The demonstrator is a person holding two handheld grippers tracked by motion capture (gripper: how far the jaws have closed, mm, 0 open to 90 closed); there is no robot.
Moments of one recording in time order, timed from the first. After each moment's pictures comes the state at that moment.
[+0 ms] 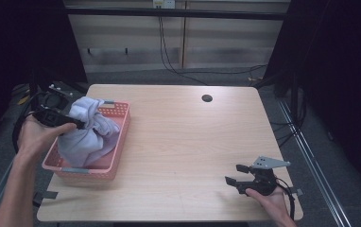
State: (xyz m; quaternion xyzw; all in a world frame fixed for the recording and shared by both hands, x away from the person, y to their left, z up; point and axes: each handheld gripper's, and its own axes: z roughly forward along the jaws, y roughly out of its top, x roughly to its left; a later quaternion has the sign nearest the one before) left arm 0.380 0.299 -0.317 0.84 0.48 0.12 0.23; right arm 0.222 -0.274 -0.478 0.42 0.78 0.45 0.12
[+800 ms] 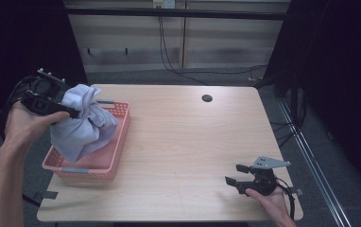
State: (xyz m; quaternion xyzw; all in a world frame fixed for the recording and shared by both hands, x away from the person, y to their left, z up) left arm 0.377 0.297 -0.270 0.84 0.47 0.14 0.24; right arm 0.222 -0.274 -0.478 0.42 0.78 0.45 0.12
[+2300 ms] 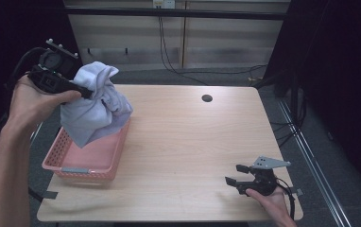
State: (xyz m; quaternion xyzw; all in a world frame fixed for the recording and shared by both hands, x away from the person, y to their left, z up) left arm 0.373 0.244 -0.203 0.85 0.41 0.16 0.27; right arm 0.222 -0.274 -0.478 0.42 0.78 0.45 0.12
